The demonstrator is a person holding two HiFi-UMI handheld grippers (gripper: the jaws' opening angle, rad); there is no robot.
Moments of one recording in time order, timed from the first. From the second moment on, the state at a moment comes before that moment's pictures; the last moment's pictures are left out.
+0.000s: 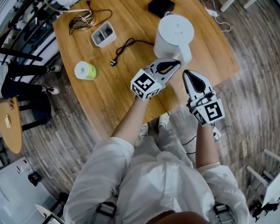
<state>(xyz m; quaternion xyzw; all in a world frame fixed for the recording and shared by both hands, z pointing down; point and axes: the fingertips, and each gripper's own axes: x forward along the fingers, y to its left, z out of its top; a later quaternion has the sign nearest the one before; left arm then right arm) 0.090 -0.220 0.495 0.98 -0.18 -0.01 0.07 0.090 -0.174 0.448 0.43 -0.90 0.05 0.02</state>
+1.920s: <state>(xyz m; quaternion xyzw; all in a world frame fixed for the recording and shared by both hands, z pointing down) -0.012 -0.219 0.469 0.97 -0.26 0.01 0.03 0.139 -0.252 0.522 0.50 -0.86 0.01 0.13</state>
